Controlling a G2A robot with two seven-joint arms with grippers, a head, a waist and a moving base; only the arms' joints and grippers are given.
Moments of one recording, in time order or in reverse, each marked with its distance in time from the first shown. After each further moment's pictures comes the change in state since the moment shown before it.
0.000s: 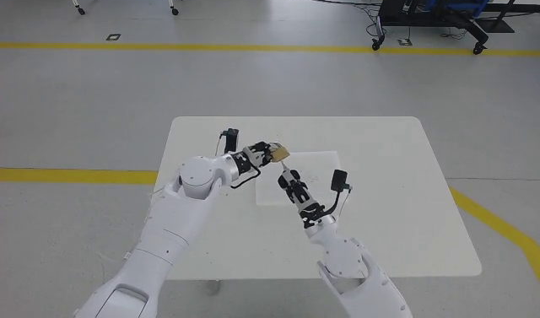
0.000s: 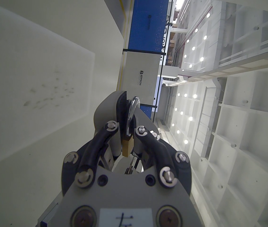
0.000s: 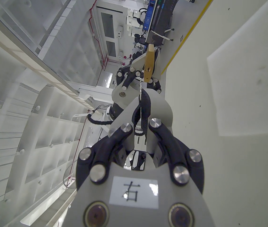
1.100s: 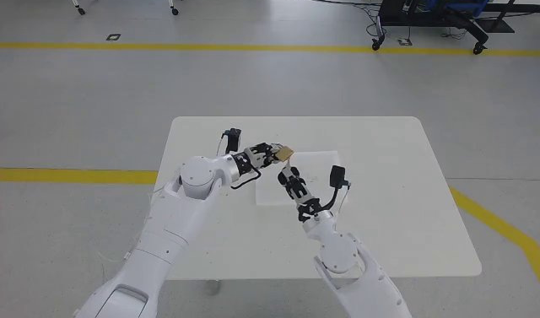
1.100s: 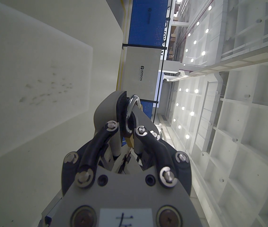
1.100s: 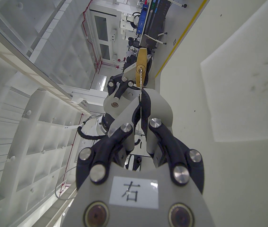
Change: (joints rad) left arm 0.000 0.002 -0.003 -0.007 0.012 -0.011 -0.029; right arm 0.031 -0.012 -0.014 0.007 -0.019 0.068 -0.023
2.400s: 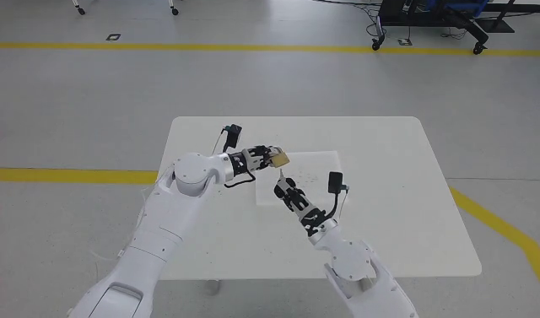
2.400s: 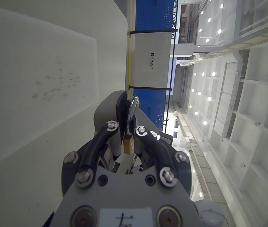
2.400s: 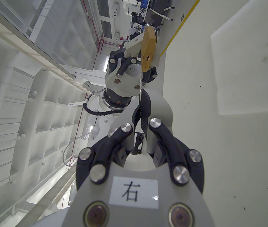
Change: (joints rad) left arm -0.016 0.027 -0.011 -0.012 0.098 -0.048 -0.127; right arm -0.080 0.031 0.055 -0.077 0.012 -0.035 0.202
